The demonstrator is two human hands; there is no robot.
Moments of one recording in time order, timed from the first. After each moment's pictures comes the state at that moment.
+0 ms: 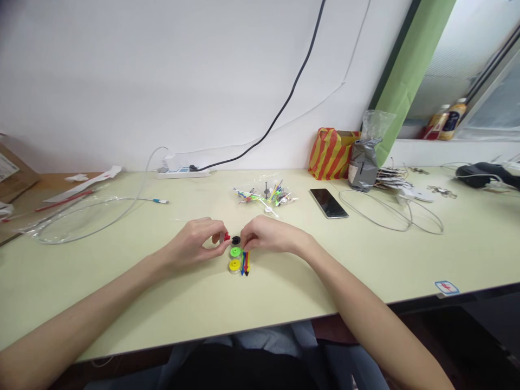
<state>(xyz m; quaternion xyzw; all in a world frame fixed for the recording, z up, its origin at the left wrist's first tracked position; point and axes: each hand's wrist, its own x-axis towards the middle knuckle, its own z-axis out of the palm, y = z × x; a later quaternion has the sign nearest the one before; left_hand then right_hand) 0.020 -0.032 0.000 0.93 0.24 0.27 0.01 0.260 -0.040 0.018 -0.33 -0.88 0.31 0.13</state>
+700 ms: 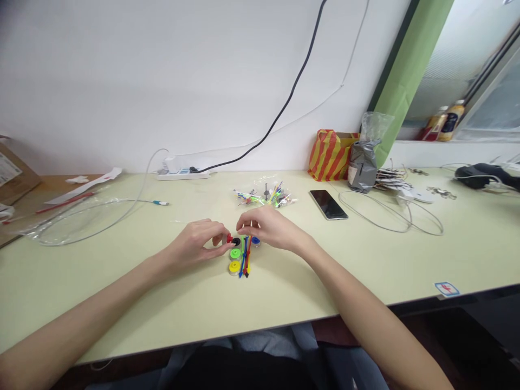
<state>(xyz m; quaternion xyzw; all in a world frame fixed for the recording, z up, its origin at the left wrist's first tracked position) 0.019 -0.028 -0.006 0.93 0.25 0.26 0.01 0.261 -0.044 0.024 -0.36 -0.86 0.24 0.26</state>
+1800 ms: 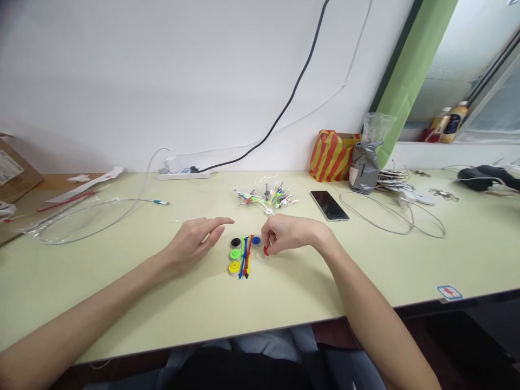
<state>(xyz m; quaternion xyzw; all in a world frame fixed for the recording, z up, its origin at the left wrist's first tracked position) 0.020 -0.034 -0.001 0.90 0.35 0.26 0.00 0.297 -0.040 0.033 -0.43 -0.85 0.30 0.01</state>
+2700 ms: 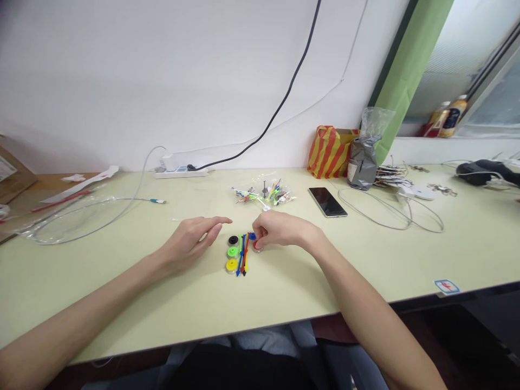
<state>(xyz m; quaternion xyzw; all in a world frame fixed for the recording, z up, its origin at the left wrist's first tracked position) 0.020 -0.032 -0.002 0.90 0.36 0.23 0.03 0.282 -0.039 0.031 -0.43 -0.85 0.29 0.05</state>
